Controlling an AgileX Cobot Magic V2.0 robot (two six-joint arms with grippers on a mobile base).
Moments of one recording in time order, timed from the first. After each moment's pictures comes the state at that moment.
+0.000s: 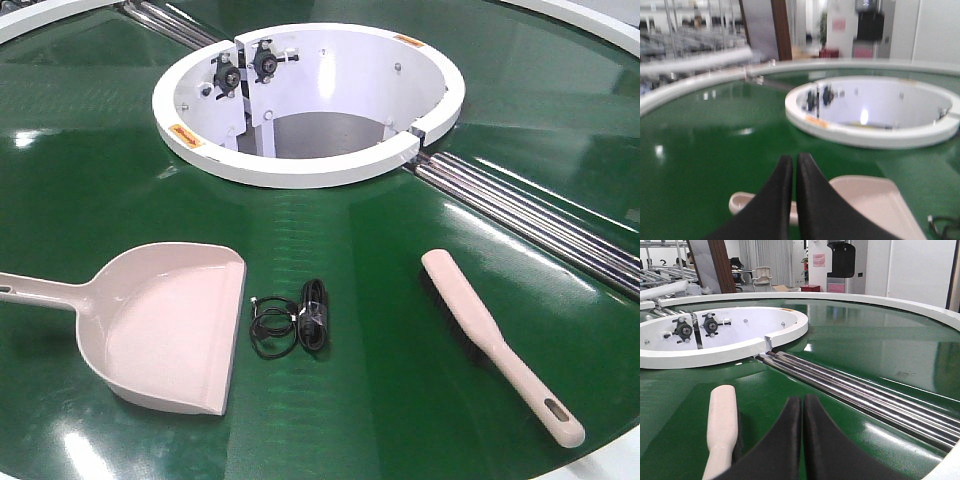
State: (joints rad) left arm -0.01 0.29 -0.33 0.06 0.22 -0.06; right arm -0.02 -0.01 0.03 -0.07 0.10 0.04
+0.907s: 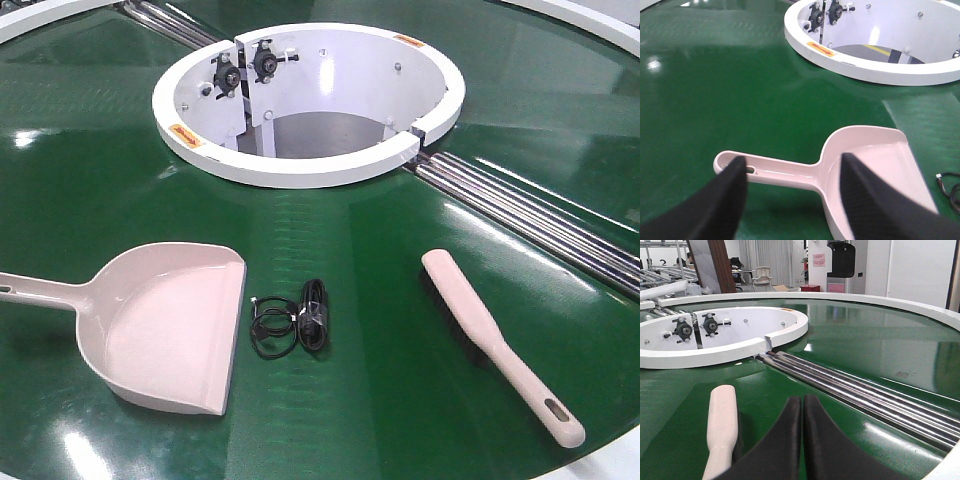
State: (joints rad) left arm -0.01 0.69 -0.48 0.05 0.26 -0.10; right arm -0.02 -0.01 0.03 -0.07 0.10 0.04
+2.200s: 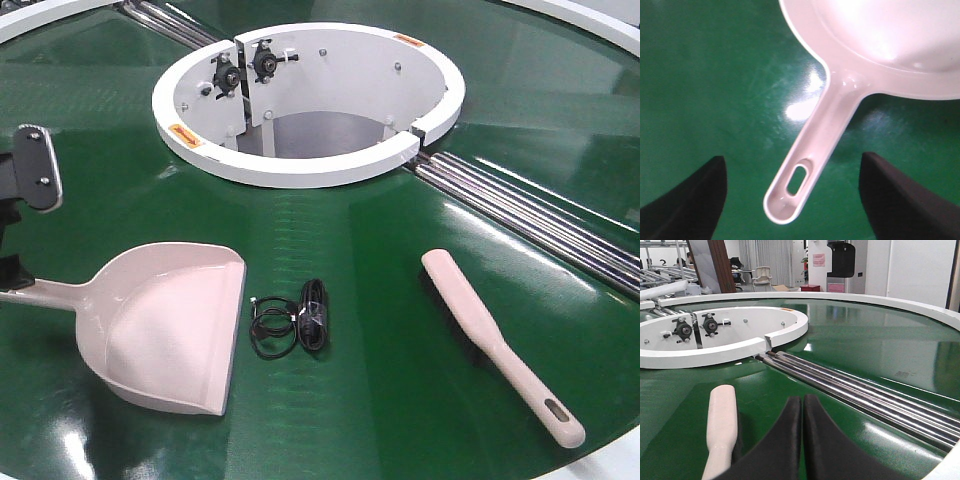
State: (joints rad) left arm -0.01 1.49 -1.20 0.03 0.95 1.14; right arm -0.02 -0.01 0.03 -0.07 0.10 0.04
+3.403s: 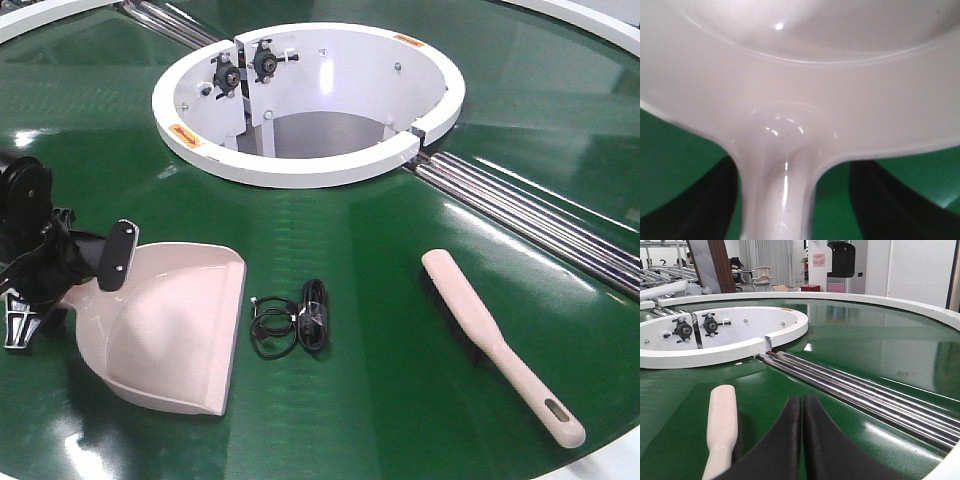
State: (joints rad) left arm -0.13 1.78 -1.21 0.23 0.95 1.25; right arm -0.02 -0.01 0.03 -0.07 0.10 0.04
